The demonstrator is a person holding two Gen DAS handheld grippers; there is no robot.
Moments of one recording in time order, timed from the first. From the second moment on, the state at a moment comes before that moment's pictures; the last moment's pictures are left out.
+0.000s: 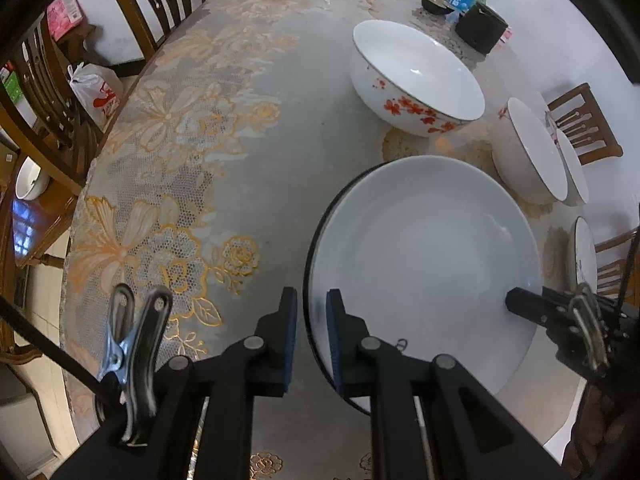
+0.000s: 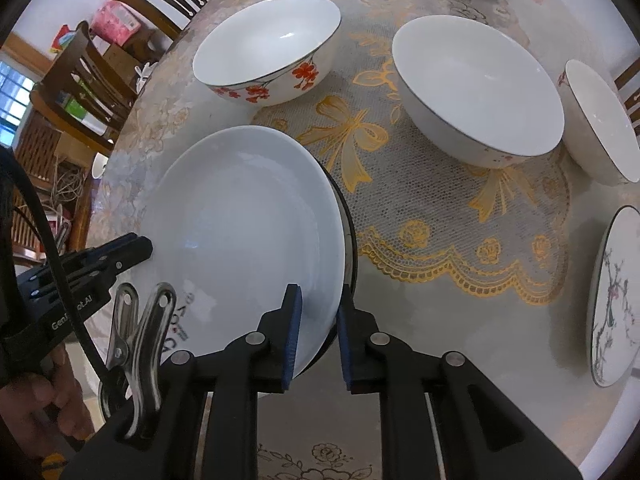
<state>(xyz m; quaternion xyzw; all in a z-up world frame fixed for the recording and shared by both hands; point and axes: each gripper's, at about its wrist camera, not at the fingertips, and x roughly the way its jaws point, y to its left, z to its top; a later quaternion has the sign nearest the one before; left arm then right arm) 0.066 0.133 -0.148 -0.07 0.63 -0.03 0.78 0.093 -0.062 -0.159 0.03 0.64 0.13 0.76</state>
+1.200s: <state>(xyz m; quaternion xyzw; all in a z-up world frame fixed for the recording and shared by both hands) 0.115 0.134 -0.114 -0.09 0.59 -0.03 0.81 0.150 -0.080 -0.156 0.21 0.61 0.16 0.74</state>
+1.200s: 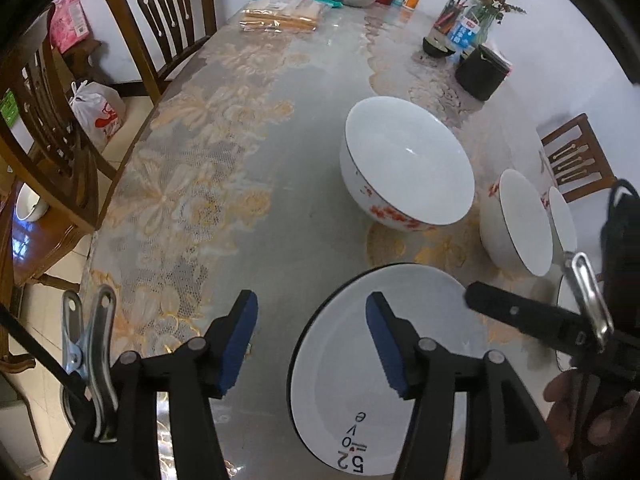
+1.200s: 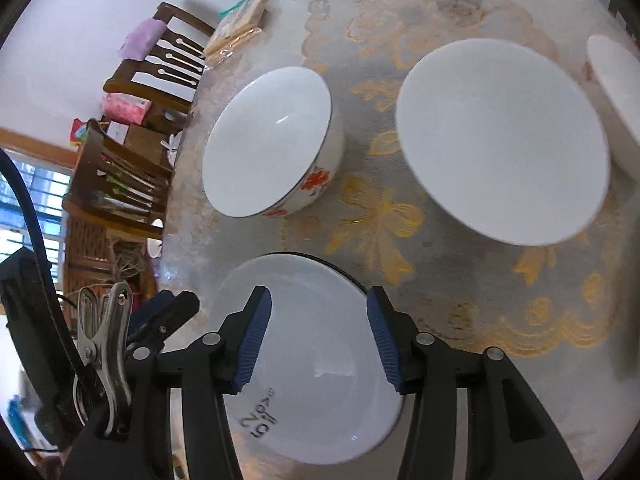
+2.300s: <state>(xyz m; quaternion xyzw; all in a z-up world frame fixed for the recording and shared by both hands) 0.092 0.001 -0.075 0.00 0.56 -0.12 0.82 0.097 -0.159 -0.102 0.14 0.57 0.11 0.80</state>
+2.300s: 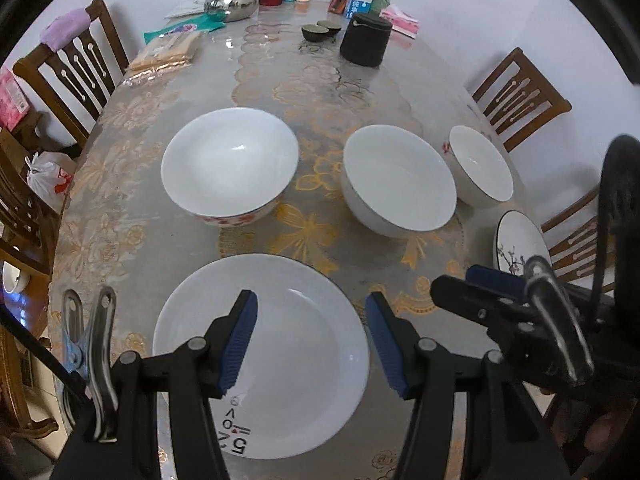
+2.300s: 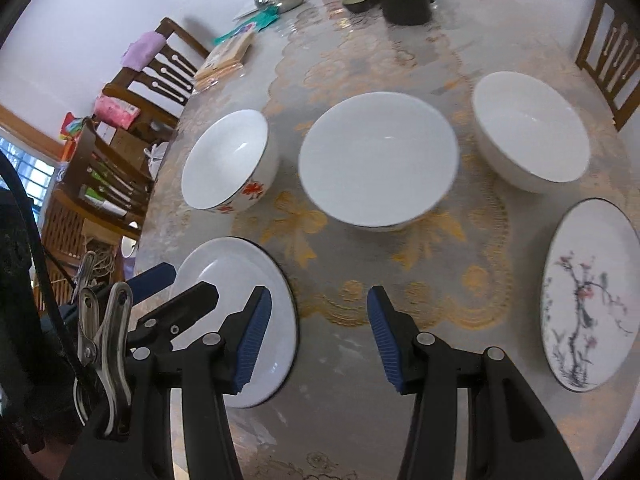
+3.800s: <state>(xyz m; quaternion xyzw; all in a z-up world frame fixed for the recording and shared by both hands) 0.084 -0.182 -0.067 0.10 0.55 -0.22 0.80 0.032 -0.338 -0.074 0.17 0.52 -0.04 0.84</state>
